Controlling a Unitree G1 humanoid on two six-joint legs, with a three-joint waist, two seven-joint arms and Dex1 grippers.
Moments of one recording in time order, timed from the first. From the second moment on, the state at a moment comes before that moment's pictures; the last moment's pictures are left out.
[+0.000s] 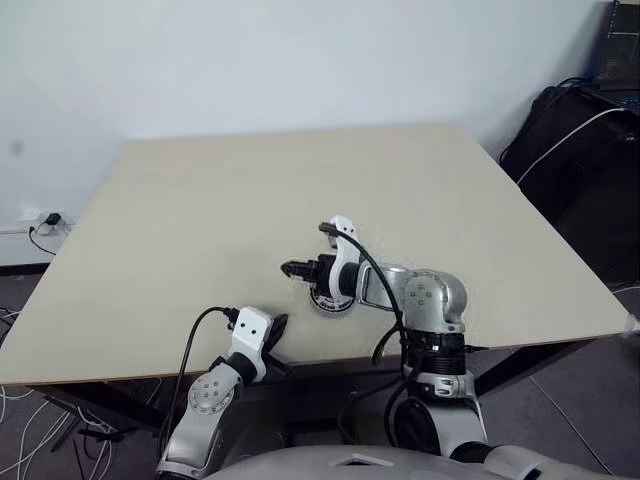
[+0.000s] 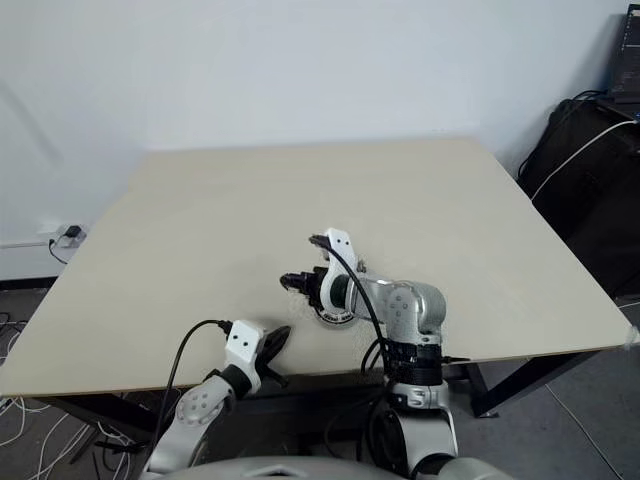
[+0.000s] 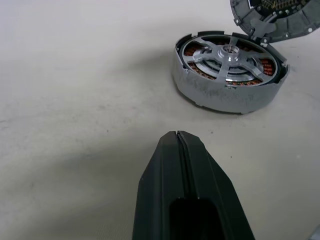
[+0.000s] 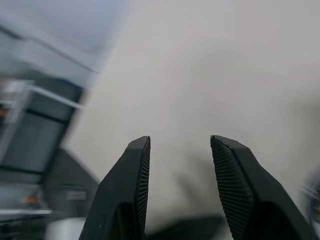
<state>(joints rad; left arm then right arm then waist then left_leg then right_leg) 0.27 0.15 -0.21 -0.02 -0.03 0.02 -0.39 -0.46 0.16 -0.14 -0.21 0.65 1.40 0.17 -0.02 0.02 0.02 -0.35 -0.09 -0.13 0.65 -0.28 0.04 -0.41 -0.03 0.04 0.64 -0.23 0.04</state>
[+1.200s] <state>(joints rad) 0.21 0.16 -0.20 0.00 0.02 -0.04 -0.31 0.07 -0.15 0.04 -0.25 -0.18 0.43 -0.05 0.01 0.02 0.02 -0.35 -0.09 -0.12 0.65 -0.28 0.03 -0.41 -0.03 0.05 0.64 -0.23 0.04</state>
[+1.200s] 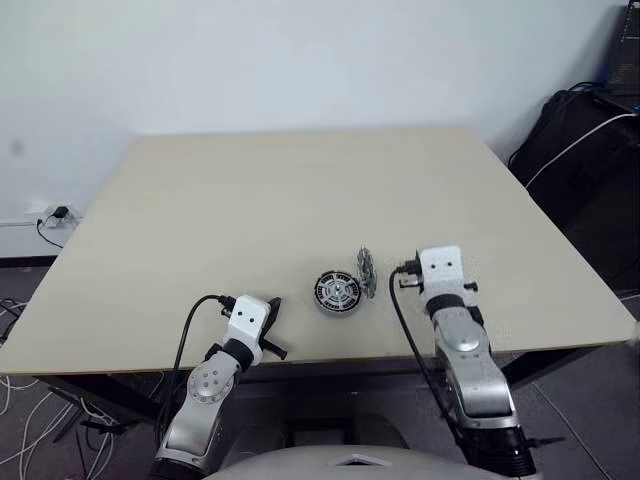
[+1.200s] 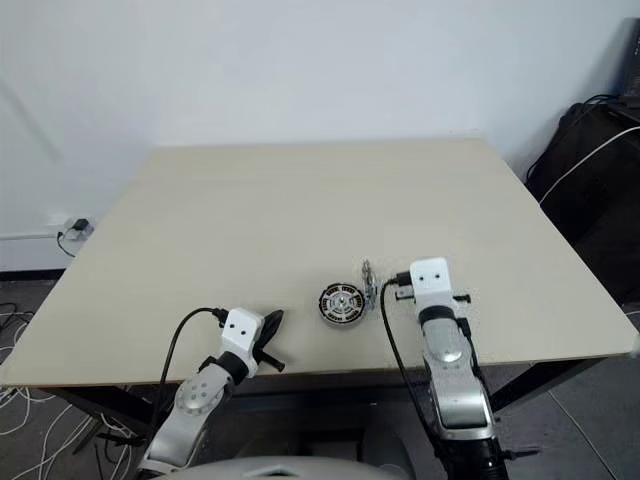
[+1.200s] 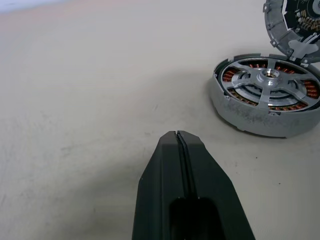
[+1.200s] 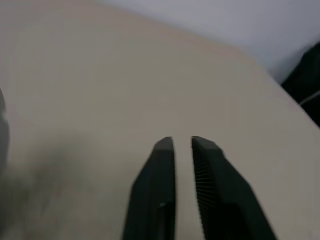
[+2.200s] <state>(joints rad) 0.22 0.16 -0.18 0.03 -0.02 -0.06 -0.35 0.03 -0.07 0.19 -0.19 -0.11 0.36 0.11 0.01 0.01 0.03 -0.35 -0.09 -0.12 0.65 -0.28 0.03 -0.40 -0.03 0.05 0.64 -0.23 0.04</state>
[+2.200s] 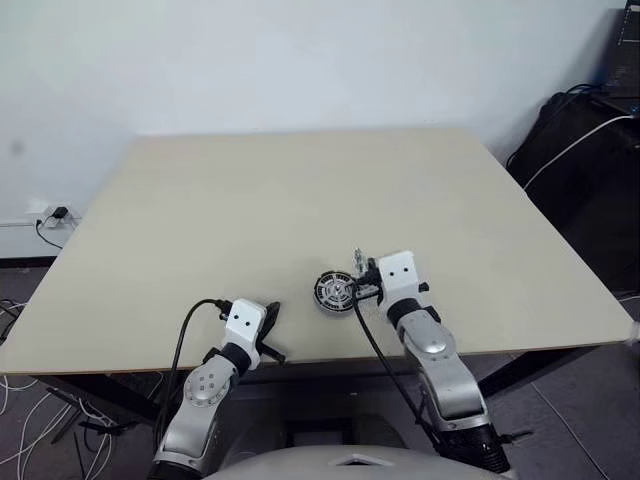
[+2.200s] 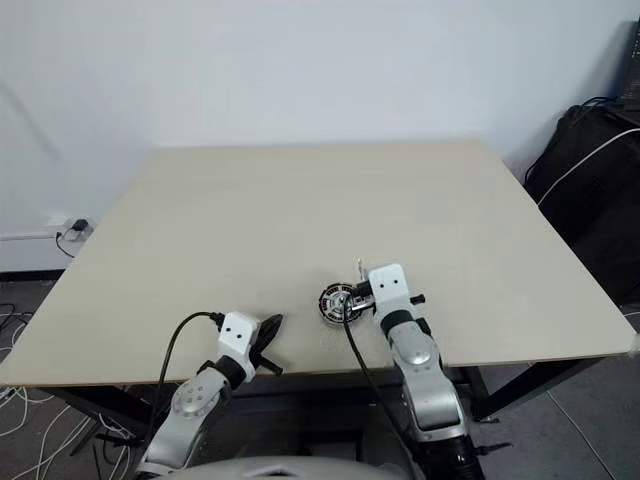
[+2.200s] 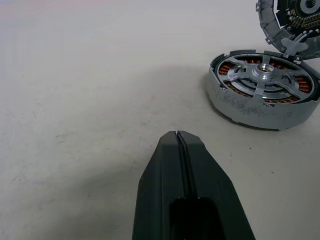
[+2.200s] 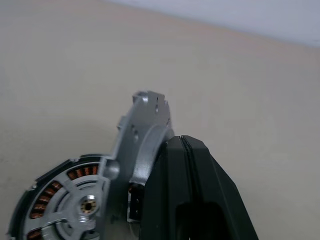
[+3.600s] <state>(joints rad) 0.25 0.16 -0.16 0.03 -0.02 -0.06 -0.34 -0.12 -0.25 0.20 -0.13 0.09 0.45 0.49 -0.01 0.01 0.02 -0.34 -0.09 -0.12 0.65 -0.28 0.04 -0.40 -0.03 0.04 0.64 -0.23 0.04</state>
